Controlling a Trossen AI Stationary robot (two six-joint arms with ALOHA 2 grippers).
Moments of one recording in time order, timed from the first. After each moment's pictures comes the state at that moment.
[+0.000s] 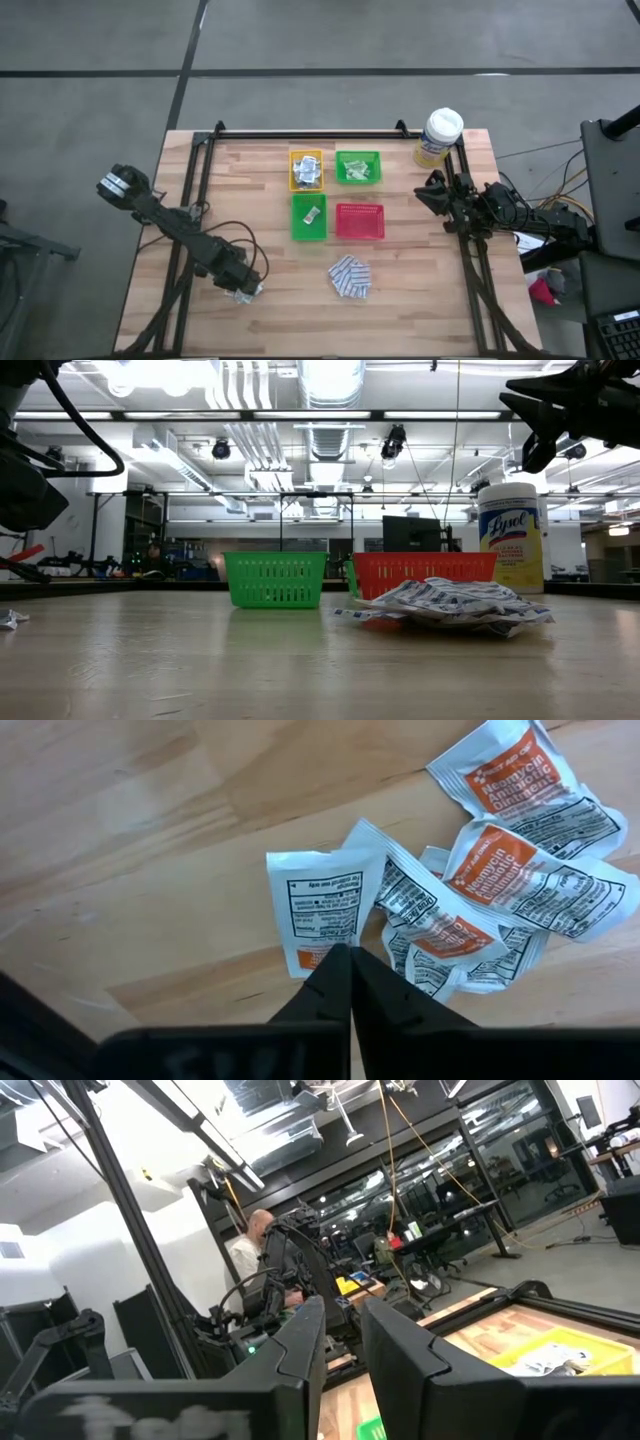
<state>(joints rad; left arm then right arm) -0.60 1.41 0.70 -0.65 0.27 -1.89 -0.14 0.07 0.01 0.40 -0.05 0.52</state>
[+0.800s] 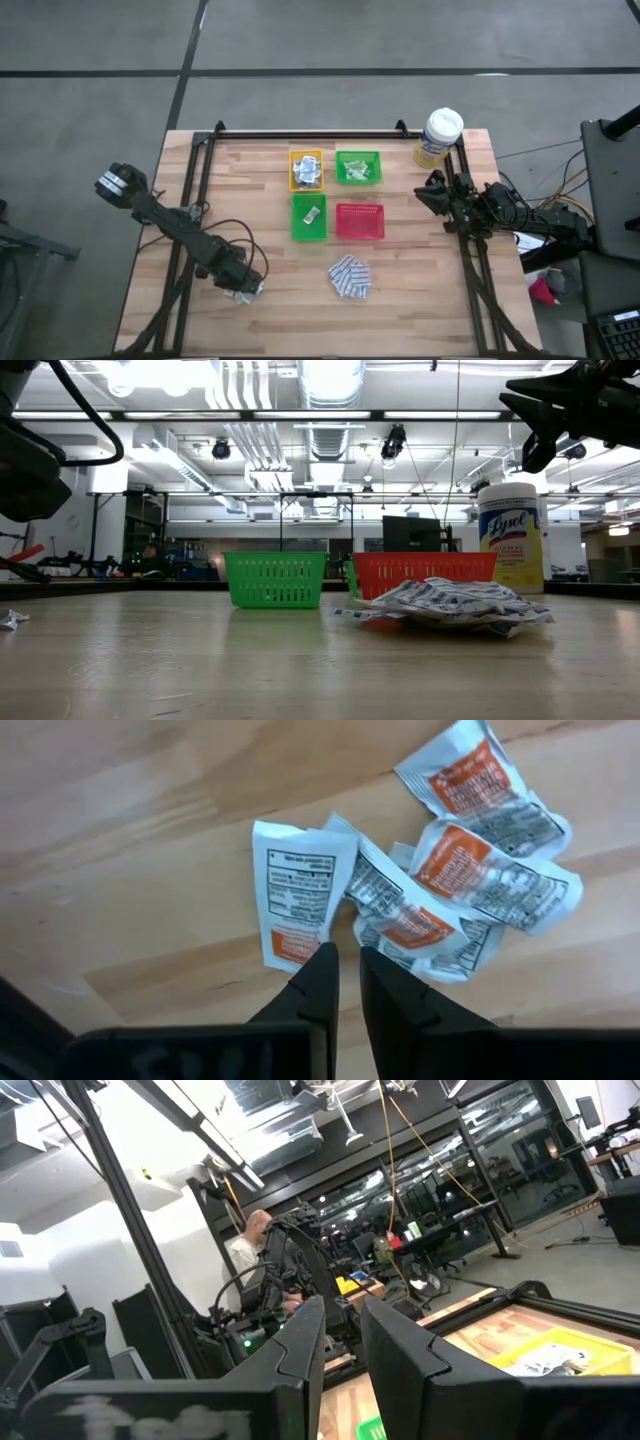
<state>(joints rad) -0.60 1.39 0.72 -0.65 0.24 -1.95 -0.14 0.07 0.01 0.40 -0.05 0.51</state>
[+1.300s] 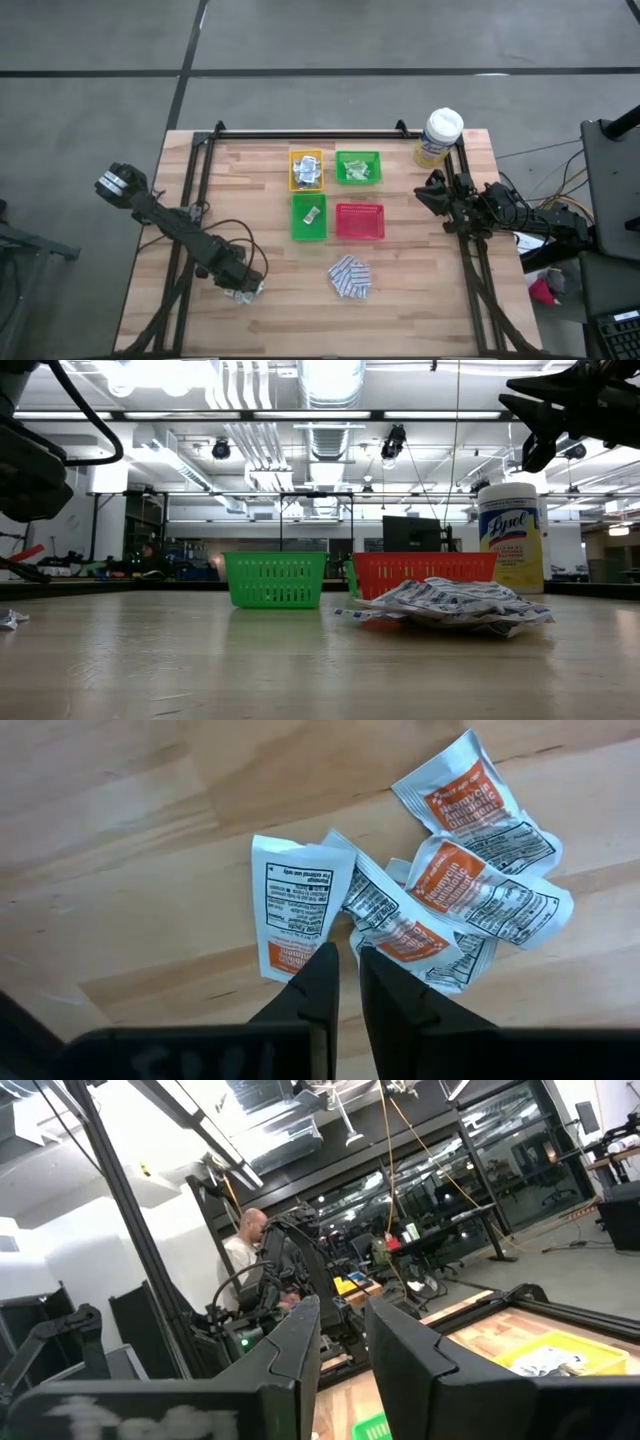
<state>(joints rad) -0.60 1.39 0.71 -0.65 0.22 -1.96 -0.14 0.07 0.02 0.40 -0.05 0.49</state>
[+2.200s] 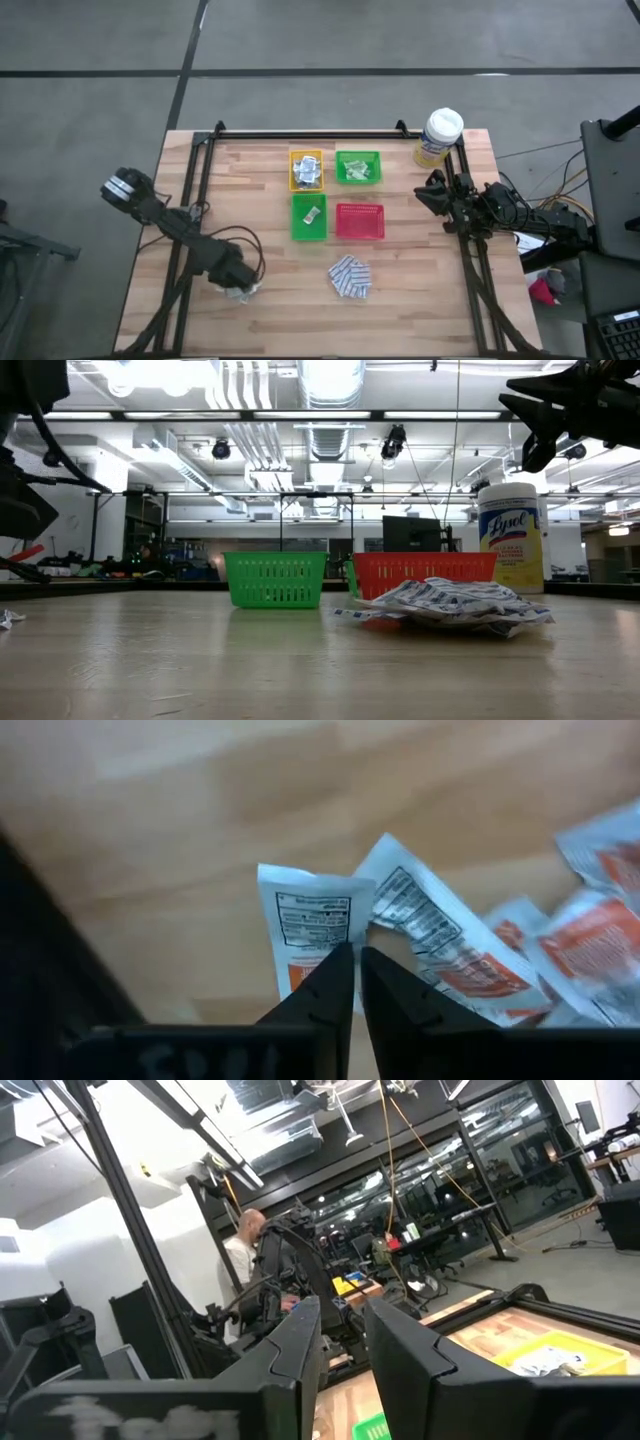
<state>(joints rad) -0.60 1.47 0.71 -0.79 0.27 -1.94 -0.14 0.07 0.02 0.40 -0.05 0.50</state>
